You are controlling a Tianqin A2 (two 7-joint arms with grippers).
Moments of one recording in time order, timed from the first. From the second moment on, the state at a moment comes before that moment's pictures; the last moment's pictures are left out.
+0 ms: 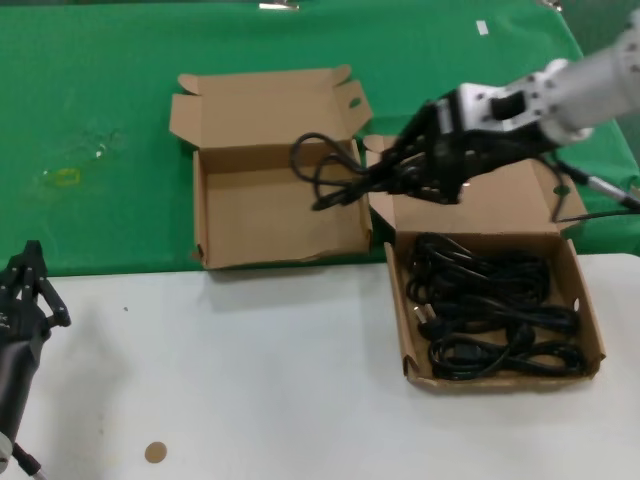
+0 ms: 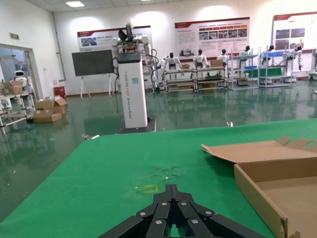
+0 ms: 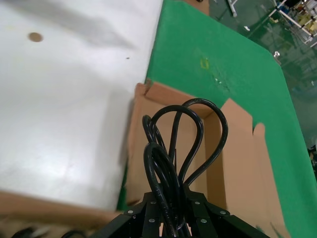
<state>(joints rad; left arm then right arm) 0.00 -0.30 1.60 -1.60 -1.80 0.00 0.00 1.20 0.51 -2.15 0.97 1.32 -1.23 -0.16</state>
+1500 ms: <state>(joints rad) 0.00 -0.30 1.60 -1.60 -1.80 0.00 0.00 1.45 0.01 -2.14 0.07 1.31 -0.88 -0.58</state>
